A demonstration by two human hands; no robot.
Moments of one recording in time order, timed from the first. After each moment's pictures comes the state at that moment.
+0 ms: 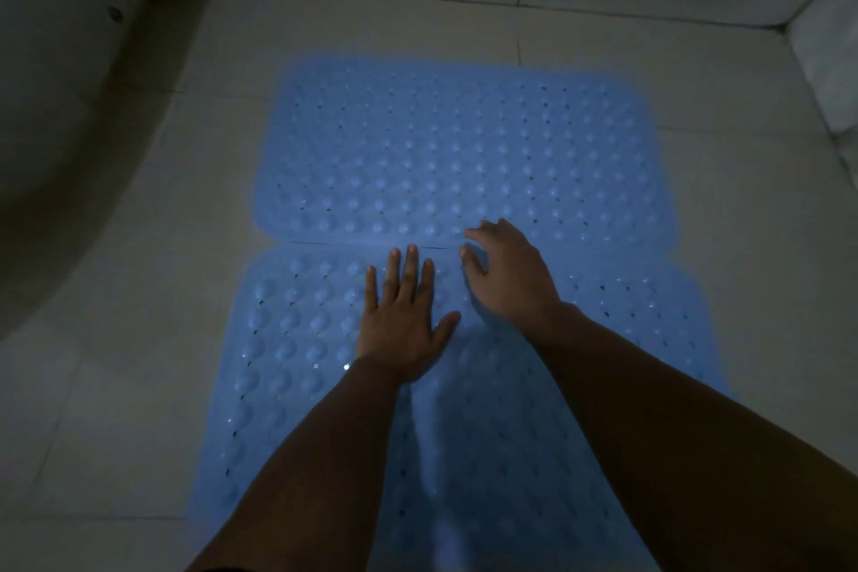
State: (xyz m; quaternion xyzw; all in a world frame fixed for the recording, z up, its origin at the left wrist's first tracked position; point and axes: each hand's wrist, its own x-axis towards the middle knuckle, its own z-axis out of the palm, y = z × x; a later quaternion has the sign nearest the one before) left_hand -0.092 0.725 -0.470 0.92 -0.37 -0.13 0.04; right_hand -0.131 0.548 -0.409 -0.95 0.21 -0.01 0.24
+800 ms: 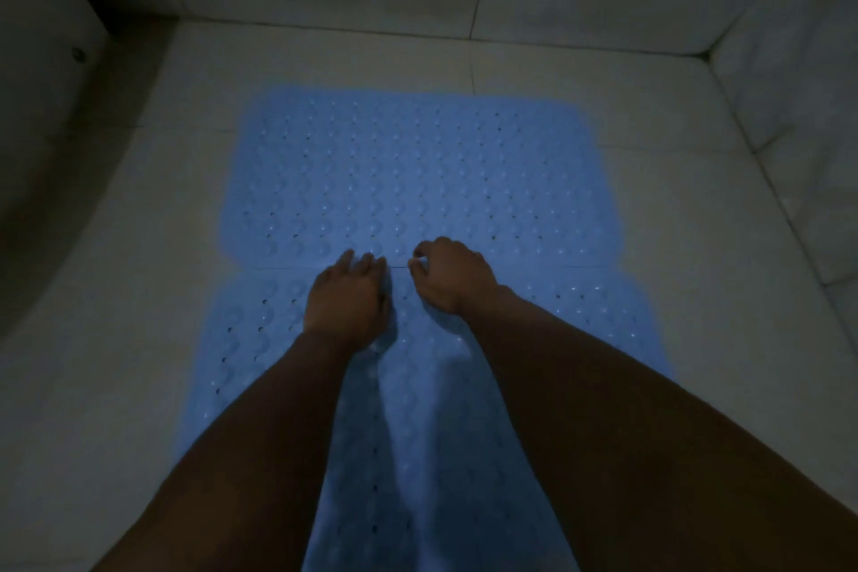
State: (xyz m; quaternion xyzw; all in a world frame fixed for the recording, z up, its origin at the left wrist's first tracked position) left_hand -0.042 0.714 -0.404 0.92 -0.36 -0.16 0.04; right_hand -0.103 0.551 -0.389 -0.95 0.21 0.11 0.20
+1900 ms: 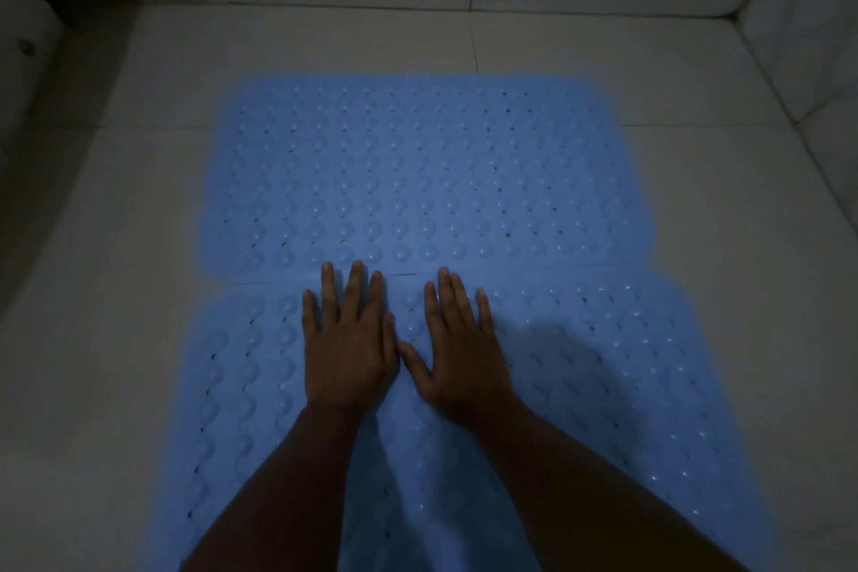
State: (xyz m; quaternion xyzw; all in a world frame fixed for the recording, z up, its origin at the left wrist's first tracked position) left_hand -0.068 0.728 -0.476 0.93 -0.34 0.01 0.11; right_hand -0.171 0.594 -0.479 -0.98 0.18 0.01 0.10
